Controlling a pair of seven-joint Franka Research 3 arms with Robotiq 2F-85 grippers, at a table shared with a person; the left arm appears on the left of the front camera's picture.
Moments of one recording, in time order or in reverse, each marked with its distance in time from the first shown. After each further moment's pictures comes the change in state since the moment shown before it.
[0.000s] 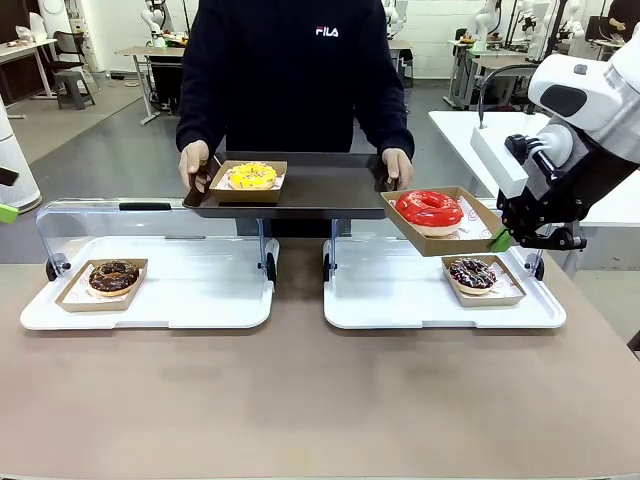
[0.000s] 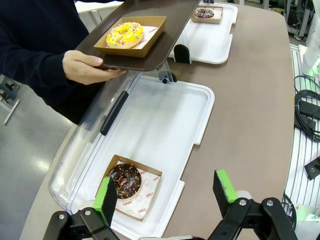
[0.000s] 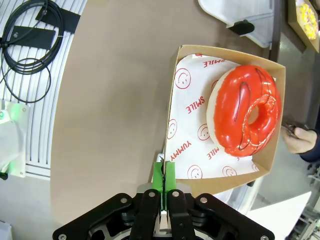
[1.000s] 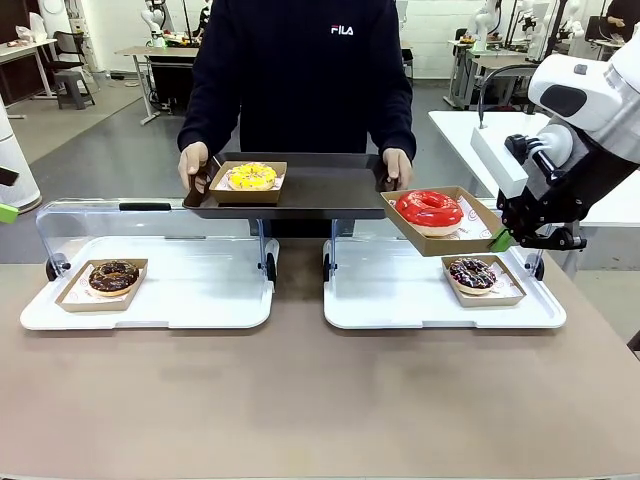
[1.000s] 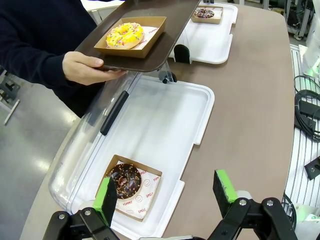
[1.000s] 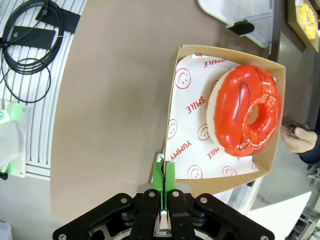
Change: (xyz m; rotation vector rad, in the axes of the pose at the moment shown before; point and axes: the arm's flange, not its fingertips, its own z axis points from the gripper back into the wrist) left arm 0.000 0.000 0.000 0.000 0.000 0.000; right arm 0.000 0.000 0.000 0.000 0.000 0.000
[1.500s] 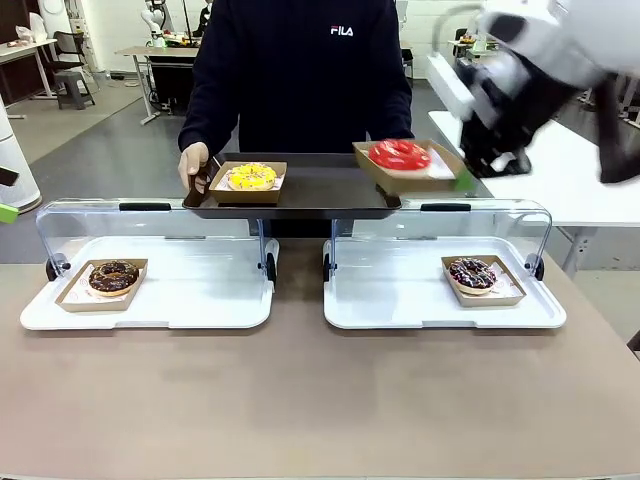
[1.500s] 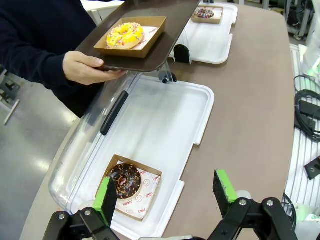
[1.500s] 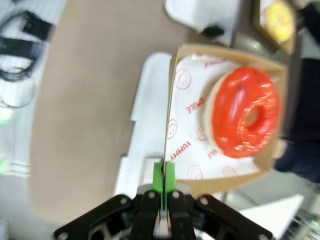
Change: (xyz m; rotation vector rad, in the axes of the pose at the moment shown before) left arm 0.000 0.000 0.000 0.000 0.000 0.000; right arm 0.027 -0.113 0.010 -0.001 0.000 0.008
